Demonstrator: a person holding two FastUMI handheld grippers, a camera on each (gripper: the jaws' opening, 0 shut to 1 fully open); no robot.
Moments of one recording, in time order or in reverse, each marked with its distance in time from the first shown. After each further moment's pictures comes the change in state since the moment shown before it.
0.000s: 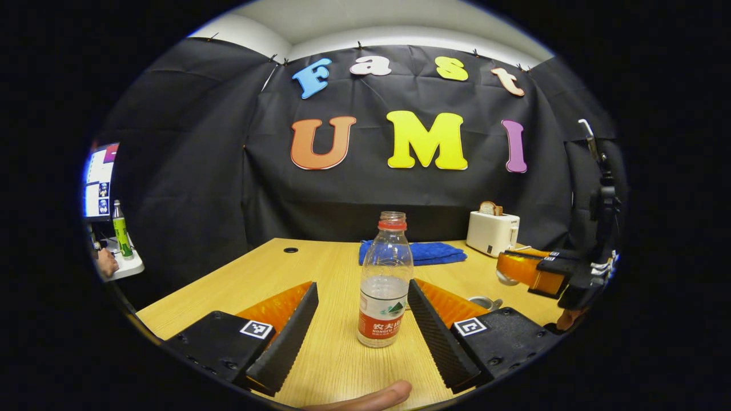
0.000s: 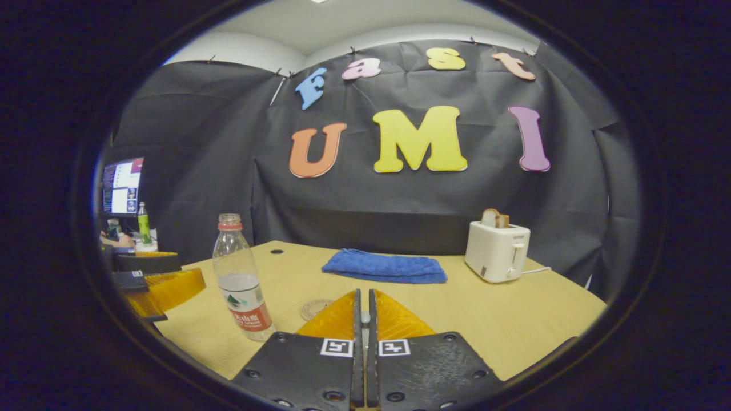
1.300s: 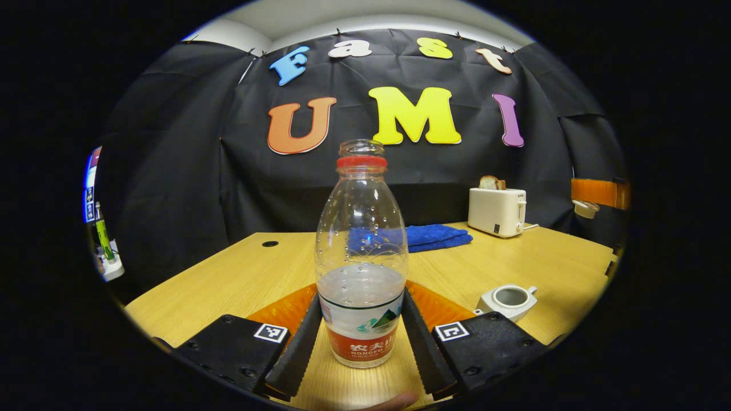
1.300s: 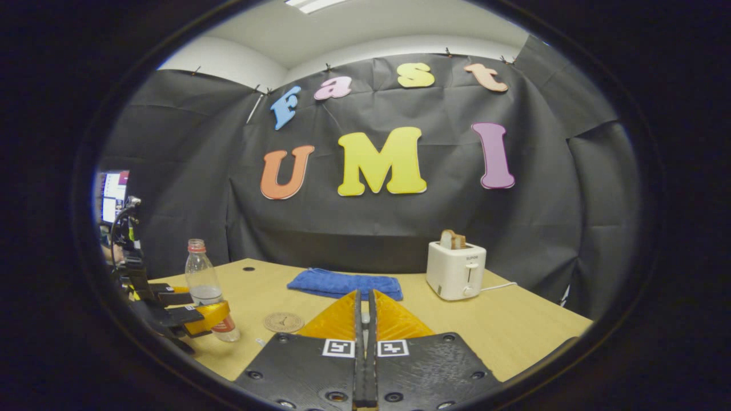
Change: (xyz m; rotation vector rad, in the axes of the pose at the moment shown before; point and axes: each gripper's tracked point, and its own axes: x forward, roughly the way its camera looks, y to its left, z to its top) left arm 0.074 -0.019 -0.038 0.080 0.027 -0.029; right arm -0.024 -0.078 0.030 0.021 -0.079 -0.093
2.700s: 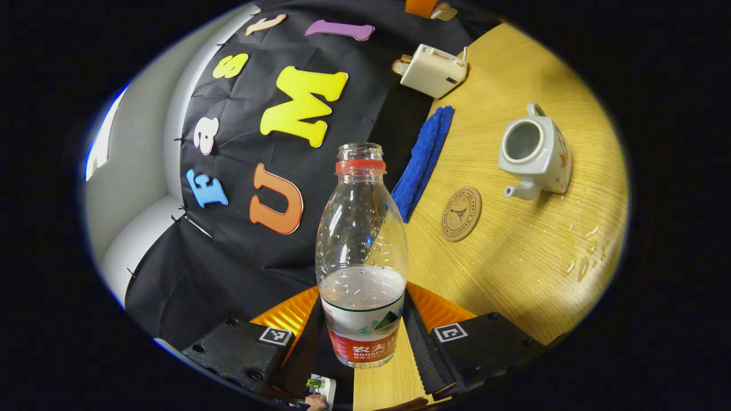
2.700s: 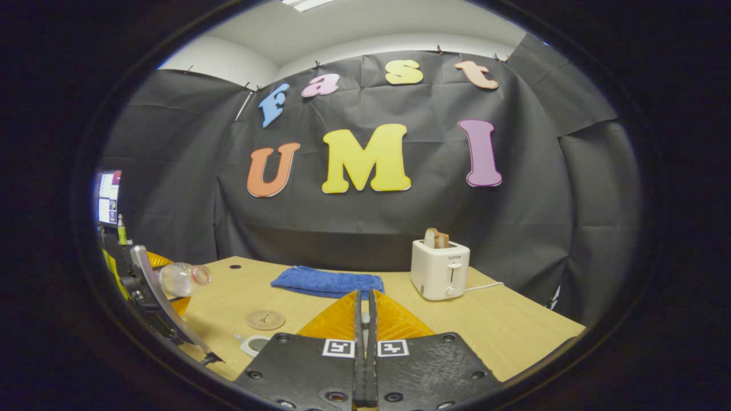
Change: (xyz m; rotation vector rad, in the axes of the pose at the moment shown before) left arm -0.025 0.031 0.022 1.139 0.192 0.224; right arm 0.003 -0.036 0.005 -0.003 0.014 -0.047
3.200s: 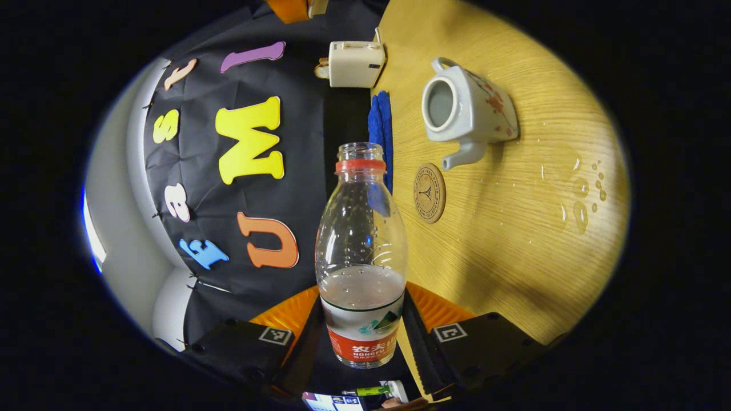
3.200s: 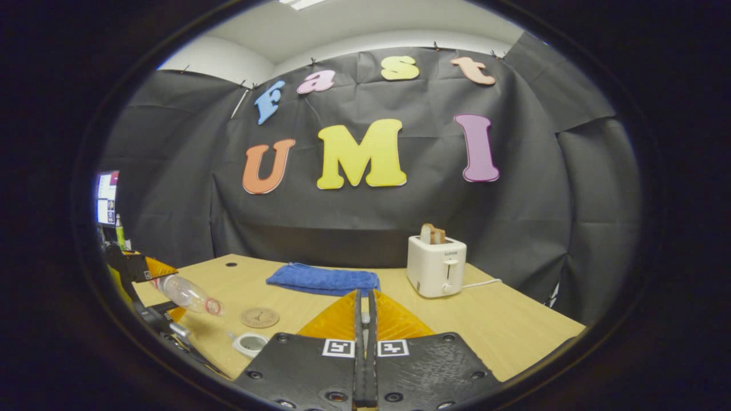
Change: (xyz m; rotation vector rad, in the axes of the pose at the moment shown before) left arm -0.011 -0.012 0.019 0.412 -0.024 -0.030; right arm 0.008 -0.009 -0.008 0.005 0.026 -0.008
